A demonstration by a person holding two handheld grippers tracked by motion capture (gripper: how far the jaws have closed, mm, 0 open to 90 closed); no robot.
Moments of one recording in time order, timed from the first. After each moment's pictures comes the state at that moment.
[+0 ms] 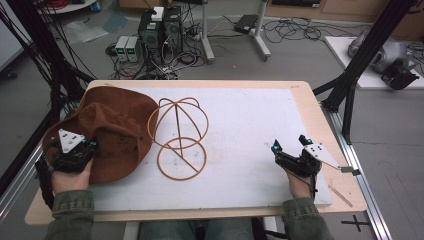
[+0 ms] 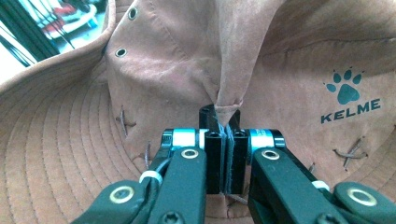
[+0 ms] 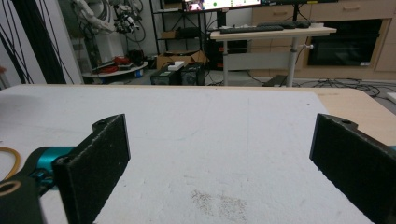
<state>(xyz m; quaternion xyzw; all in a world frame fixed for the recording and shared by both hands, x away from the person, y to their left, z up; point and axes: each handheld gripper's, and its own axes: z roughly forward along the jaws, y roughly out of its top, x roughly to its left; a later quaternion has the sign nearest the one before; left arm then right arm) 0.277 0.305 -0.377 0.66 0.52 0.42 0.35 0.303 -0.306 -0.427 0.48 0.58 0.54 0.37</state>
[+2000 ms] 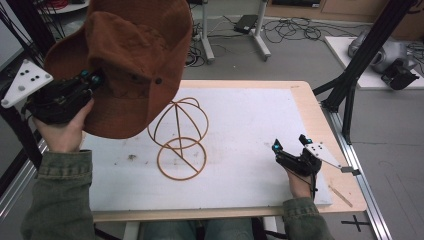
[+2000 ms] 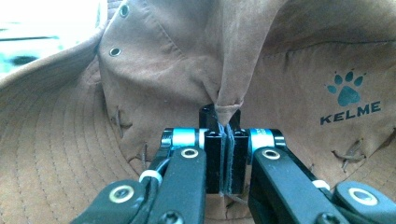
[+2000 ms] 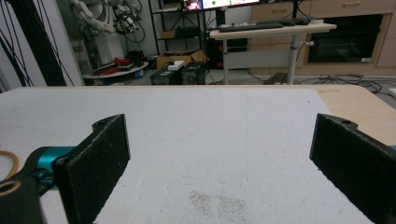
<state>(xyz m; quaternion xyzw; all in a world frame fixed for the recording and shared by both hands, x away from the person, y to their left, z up) 0.290 0.249 -0.200 0.63 0.32 0.38 0.60 0.306 -0.309 -0.429 0.48 0.58 0.55 0.37</state>
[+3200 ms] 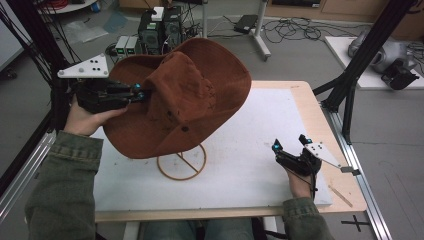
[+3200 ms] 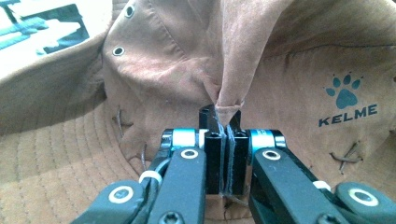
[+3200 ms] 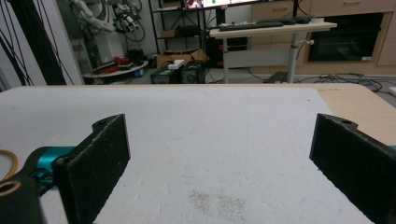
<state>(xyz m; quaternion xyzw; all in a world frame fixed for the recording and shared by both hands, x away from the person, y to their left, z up) 0.343 0.213 -0.209 0.80 0.17 0.17 0.55 0.307 -0.309 -0.429 0.48 0.58 0.54 0.37</state>
